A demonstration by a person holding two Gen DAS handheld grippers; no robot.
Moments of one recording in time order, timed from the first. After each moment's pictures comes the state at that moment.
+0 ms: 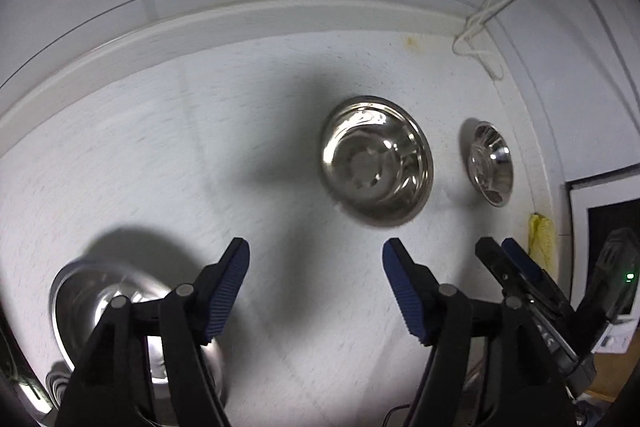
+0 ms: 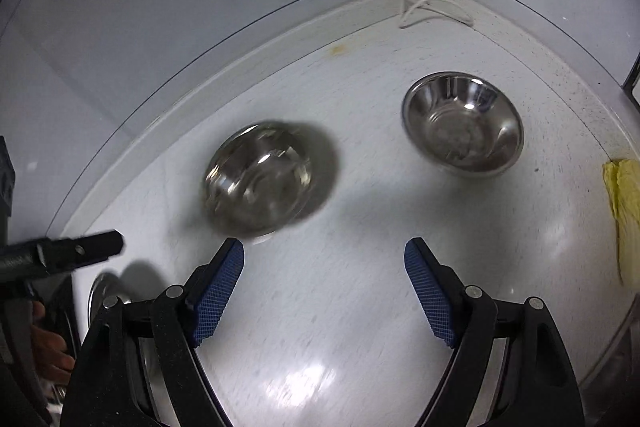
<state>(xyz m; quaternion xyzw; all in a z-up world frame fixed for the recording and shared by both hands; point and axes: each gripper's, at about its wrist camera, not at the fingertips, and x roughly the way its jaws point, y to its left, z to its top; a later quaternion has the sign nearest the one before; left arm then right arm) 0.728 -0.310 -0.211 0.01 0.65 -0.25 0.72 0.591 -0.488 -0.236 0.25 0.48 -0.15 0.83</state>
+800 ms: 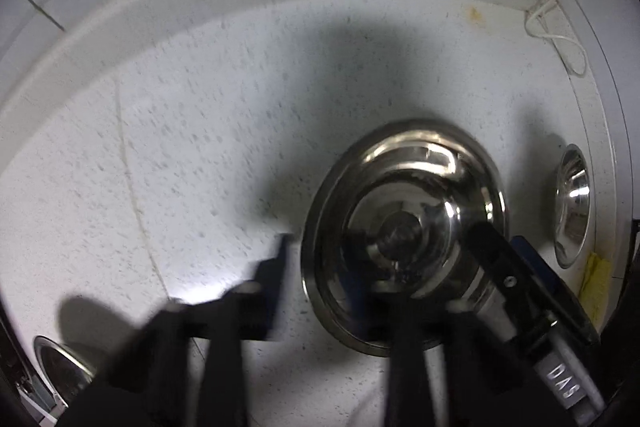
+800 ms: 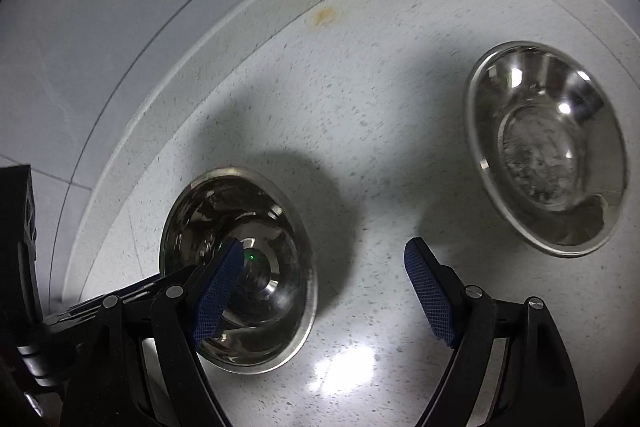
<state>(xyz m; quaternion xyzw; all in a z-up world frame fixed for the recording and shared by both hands) 0.783 -0.391 -0.308 0.06 0.70 -0.17 0.69 0.688 -0.520 -0.314 0.32 0.52 -0.14 0.78</state>
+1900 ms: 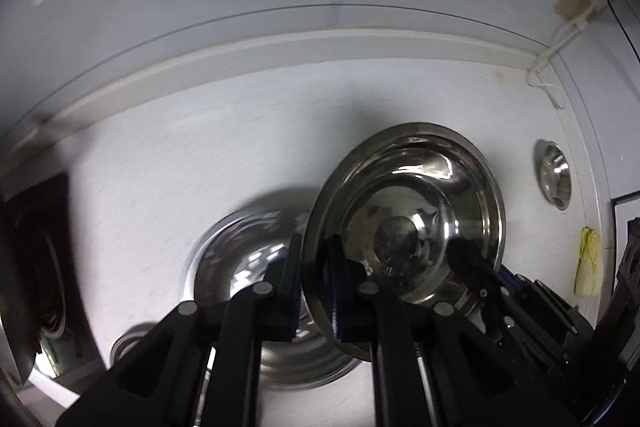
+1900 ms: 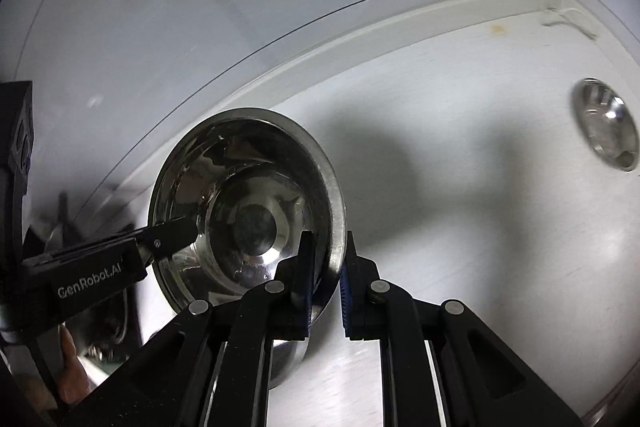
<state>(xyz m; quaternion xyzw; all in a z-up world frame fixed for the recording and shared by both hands) 0.686 -0.163 -0.179 0.02 0.63 -0.11 0.77 0.645 -0.304 -0.223 0.23 0.51 -0.01 0.83</state>
